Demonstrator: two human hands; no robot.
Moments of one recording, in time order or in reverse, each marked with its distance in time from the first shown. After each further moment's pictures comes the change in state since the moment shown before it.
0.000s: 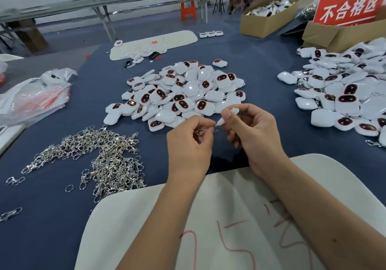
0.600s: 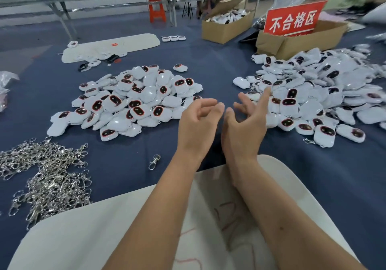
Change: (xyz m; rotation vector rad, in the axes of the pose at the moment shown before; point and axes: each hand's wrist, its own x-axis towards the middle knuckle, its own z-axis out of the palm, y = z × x) left_hand 0.023 0.052 0.095 -0.438 -0.269 -0.337; right_hand 0.016 -0.014 -0.038 -0.283 0.610 -0.177
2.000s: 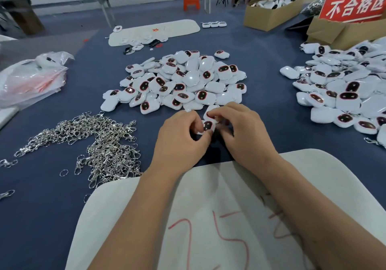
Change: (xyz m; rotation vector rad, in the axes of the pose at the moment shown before) left_hand -0.038 -0.020 -0.127 0.818 0.125 0.333; right_hand -0.039 0.001 0.021 -0.540 -0.781 -0.566
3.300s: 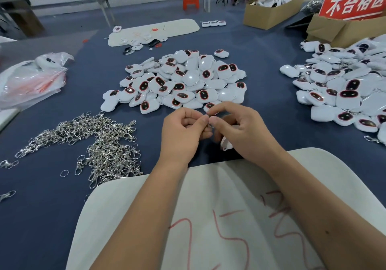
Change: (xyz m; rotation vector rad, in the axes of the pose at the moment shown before) left_hand 0.006 0.010 0.010 -0.767 0.062 -0.427; right_hand 0.002 -0.005 -0.008 0.496 -0.125 0.212
